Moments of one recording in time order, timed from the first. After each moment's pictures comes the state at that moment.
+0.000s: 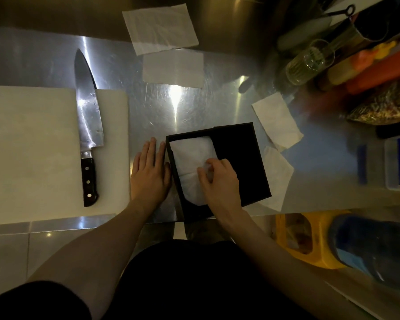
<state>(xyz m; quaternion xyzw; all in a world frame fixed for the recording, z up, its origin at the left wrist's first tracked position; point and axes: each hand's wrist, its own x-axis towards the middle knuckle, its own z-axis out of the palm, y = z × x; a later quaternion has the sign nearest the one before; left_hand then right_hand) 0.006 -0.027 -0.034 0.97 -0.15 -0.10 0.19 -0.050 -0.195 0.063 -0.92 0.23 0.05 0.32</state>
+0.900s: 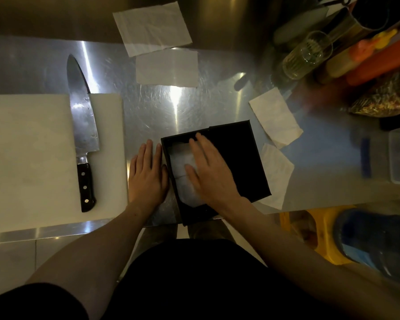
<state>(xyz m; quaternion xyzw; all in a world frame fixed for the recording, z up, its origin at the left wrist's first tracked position) 0.006 -0.025 -0.034 0.97 -0.15 -0.10 0.18 -0.027 -0.202 0.046 -0.98 0.00 0.02 0.20</state>
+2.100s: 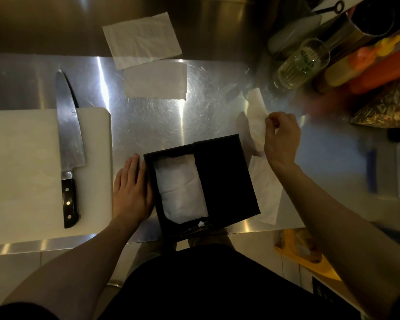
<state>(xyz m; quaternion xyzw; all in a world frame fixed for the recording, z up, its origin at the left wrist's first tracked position) 0.006 -0.032 -0.024 0.97 -0.15 -0.10 0.16 0.037 -0.402 0.043 -0.91 0.30 -0.12 0.26</state>
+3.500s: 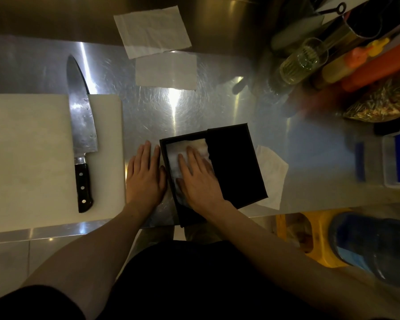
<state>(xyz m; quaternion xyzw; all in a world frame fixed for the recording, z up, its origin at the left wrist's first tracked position) 0.006 -0.027 -0.032 0.97 -0.15 -0.10 0.19 -0.036 -0.187 0.022 -0.98 -0.02 0.16 0.10</state>
